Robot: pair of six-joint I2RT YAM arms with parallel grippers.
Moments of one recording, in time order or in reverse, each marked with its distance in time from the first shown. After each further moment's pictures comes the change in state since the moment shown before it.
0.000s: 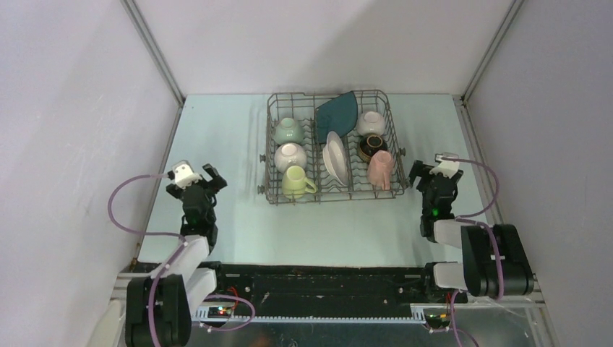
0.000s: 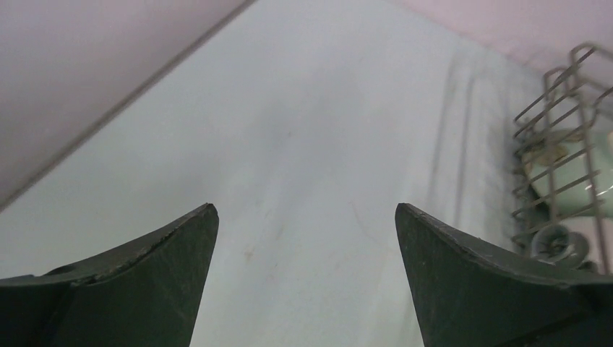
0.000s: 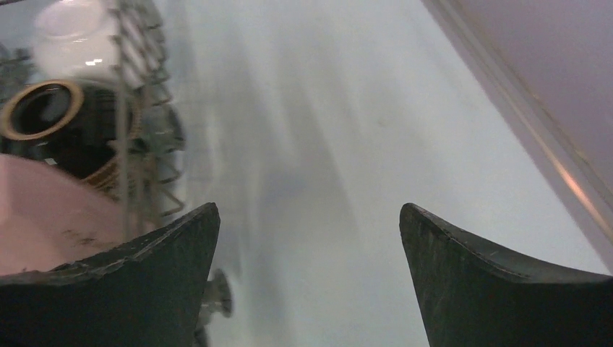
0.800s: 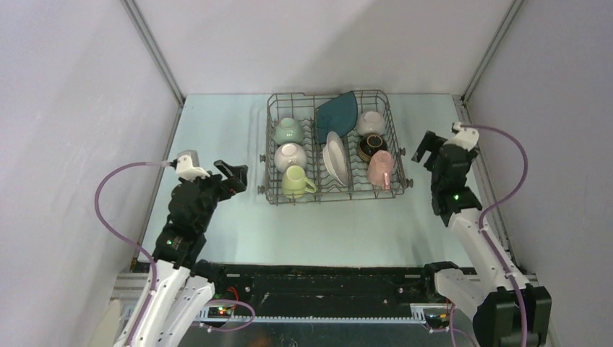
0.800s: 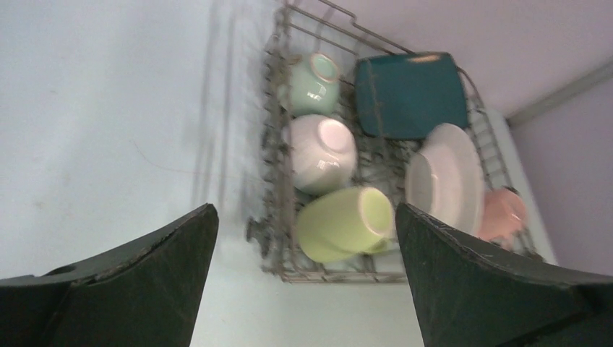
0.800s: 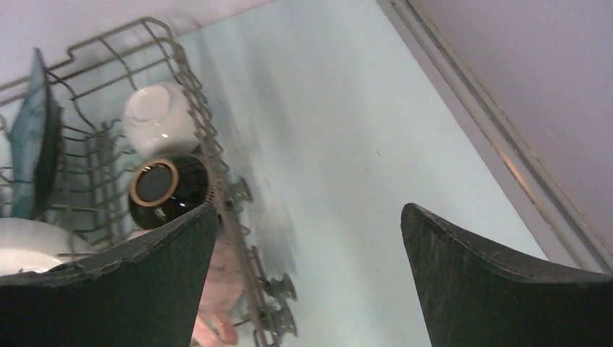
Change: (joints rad) left arm -0.320 -0.488 0.453 -0.963 0.228 -0.266; right arm 0.104 -0.287 0.531 -0.935 0.087 0.159
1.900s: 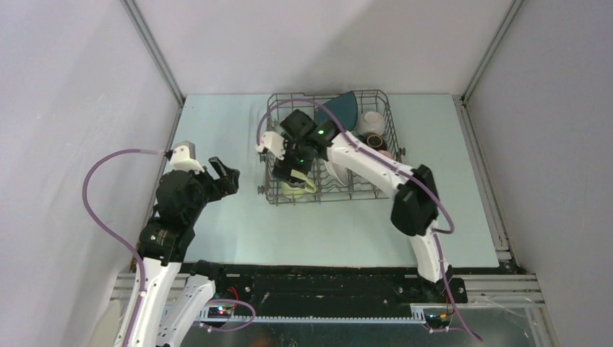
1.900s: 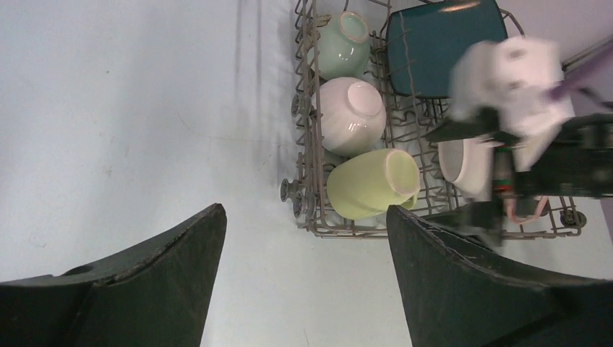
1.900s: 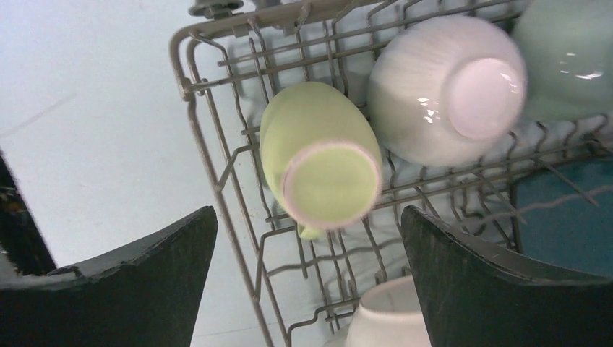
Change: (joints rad) left arm 0.056 0.091 0.201 -0.278 0.031 0.125; right arm 0.744 1.140 1.289 -0.882 -0.561 -0.809
